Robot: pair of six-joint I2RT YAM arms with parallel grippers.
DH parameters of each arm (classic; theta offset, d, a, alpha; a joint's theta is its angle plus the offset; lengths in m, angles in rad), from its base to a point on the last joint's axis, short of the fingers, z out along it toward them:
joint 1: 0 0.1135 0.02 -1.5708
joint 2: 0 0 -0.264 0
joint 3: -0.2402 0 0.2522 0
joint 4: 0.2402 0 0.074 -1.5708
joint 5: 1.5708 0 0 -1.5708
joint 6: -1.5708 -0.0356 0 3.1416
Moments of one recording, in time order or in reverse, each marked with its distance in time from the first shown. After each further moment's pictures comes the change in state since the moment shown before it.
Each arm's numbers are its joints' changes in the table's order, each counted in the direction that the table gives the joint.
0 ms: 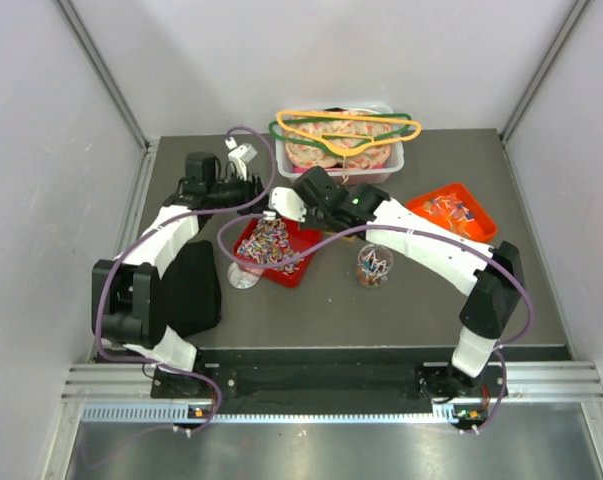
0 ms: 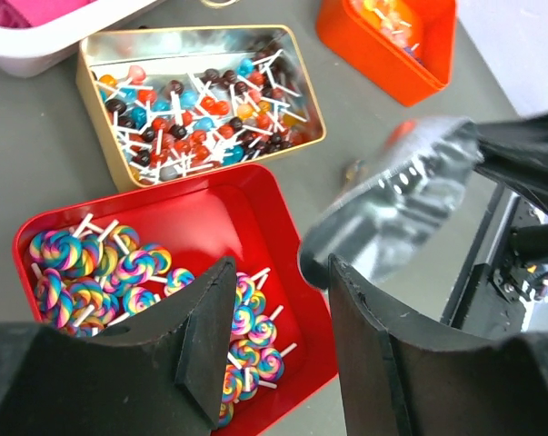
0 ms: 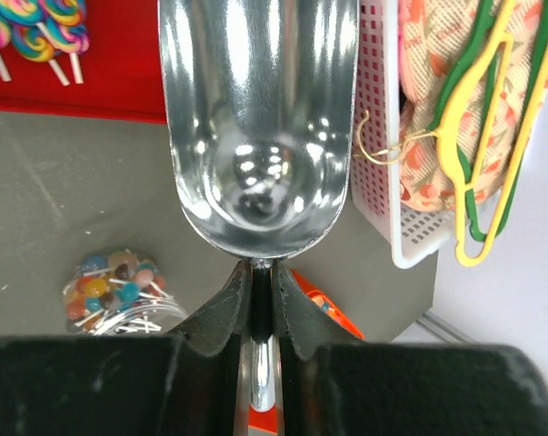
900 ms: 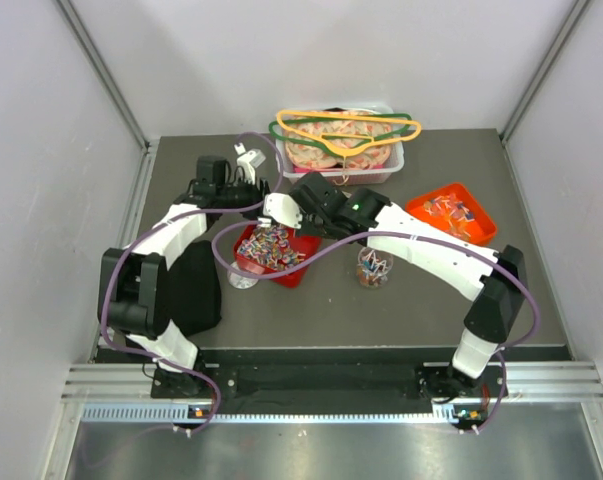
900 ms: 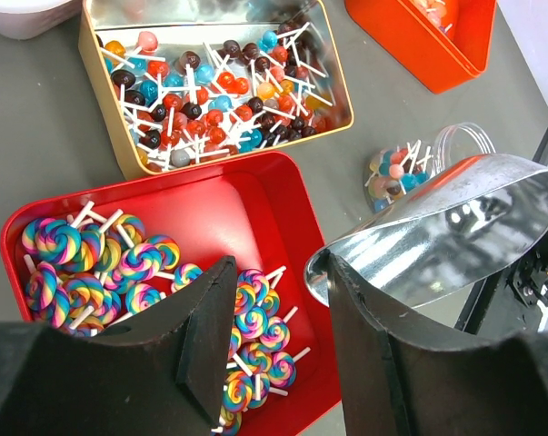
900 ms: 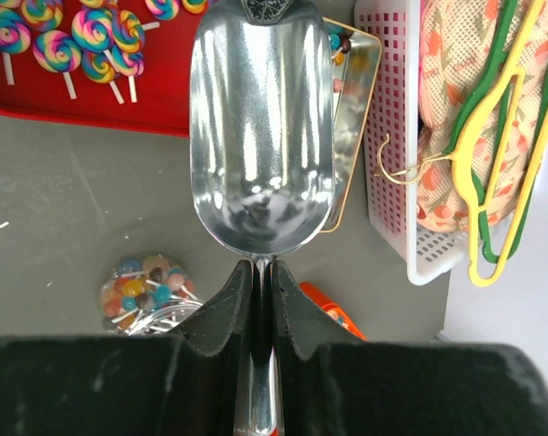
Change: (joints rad) left arm -0.031 0.074 0.000 -0.006 -0.071 -0.002; right arm 0.049 -0.026 0.000 0.022 -0.045 -0.026
